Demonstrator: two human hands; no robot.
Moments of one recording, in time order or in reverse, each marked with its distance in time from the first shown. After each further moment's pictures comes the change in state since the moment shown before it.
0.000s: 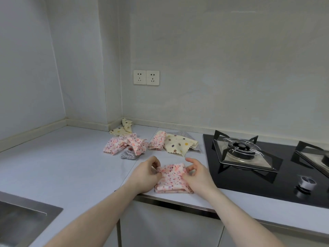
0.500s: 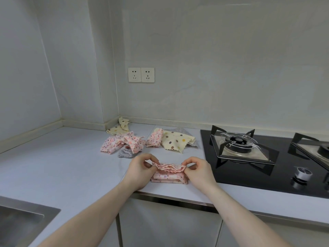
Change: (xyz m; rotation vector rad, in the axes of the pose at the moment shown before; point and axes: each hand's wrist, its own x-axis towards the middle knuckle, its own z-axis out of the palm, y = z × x) left_hand -0.004 0.002 -0.001 -0.205 0.175 0.014; right_hand -0.003 0.003 -0.002 0.114 0.105 -0.021
